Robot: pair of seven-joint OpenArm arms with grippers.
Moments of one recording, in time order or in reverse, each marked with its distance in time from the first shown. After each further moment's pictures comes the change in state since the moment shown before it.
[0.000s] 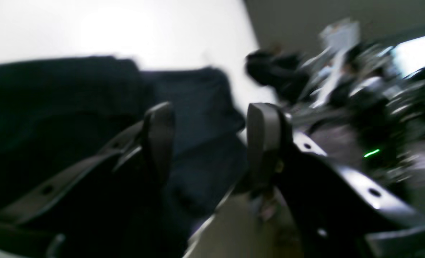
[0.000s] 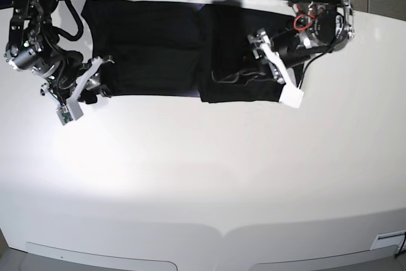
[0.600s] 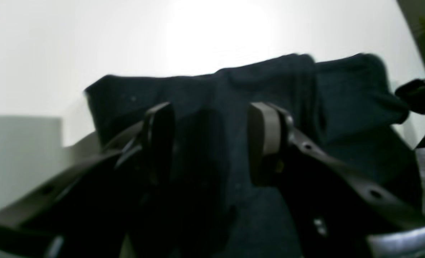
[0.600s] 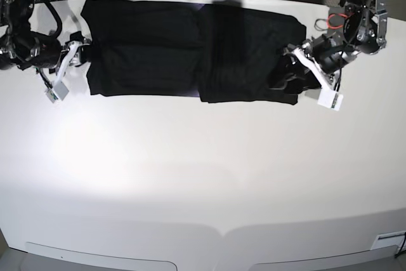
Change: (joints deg) left arm 0.7 -10.9 0.0 0.0 20.9 2.9 -20.2; right arm 0.0 10.0 0.0 -14.6 22.4 -0.3 -17.0
